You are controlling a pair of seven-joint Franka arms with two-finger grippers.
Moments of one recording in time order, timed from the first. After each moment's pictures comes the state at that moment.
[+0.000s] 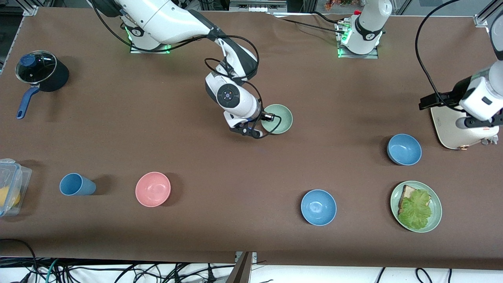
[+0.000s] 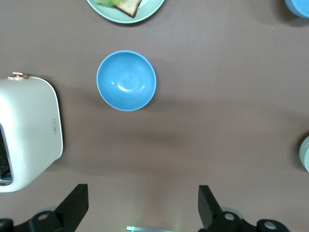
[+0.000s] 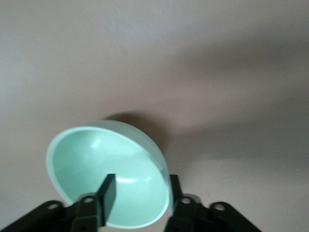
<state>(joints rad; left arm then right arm) 0.04 -0.01 0.03 -1.86 0.01 1.66 -0.05 0.51 0.76 0.35 -1.49 0.18 2.28 0.95</state>
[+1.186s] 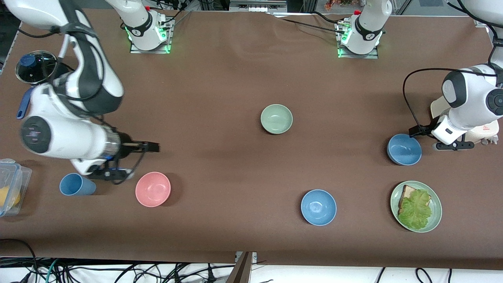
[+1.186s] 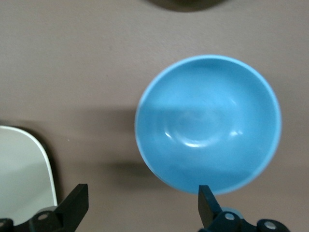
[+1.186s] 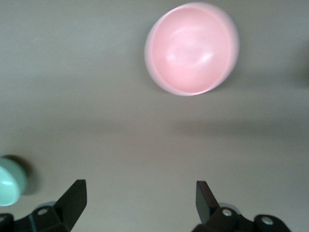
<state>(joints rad) 0.24 0.30 0.05 -2.16 0.08 2.41 0.18 -0.06 0.54 0.30 -1.32 0.02 1.71 0.23</state>
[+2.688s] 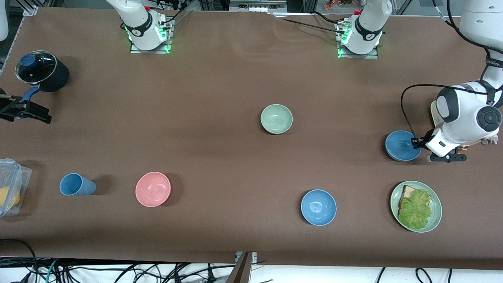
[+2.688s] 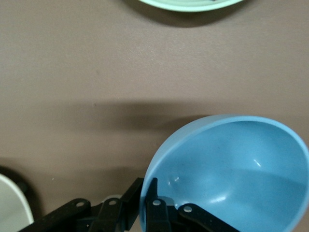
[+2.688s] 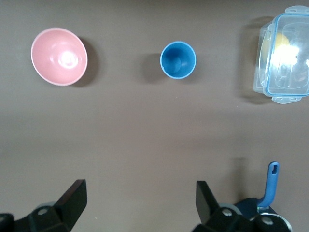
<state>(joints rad) 0.24 0.42 0.02 -2.05 0.08 2.38 0.18 -0.07 0.22 0.02 -1.37 -0.08 1.54 -0.07</state>
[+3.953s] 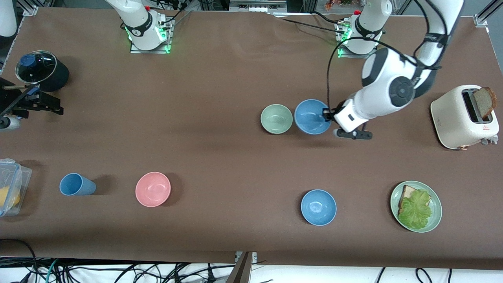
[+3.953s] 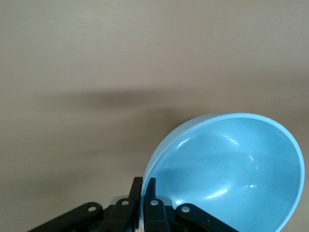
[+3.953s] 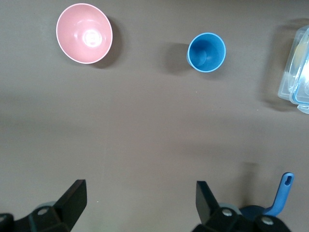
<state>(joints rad) 0.16 0.25 -0.55 -2.04 -0.20 2.15 -0.27 -0.01 0.19 -0.04 -1.44 -0.02 1.54 -0.17</state>
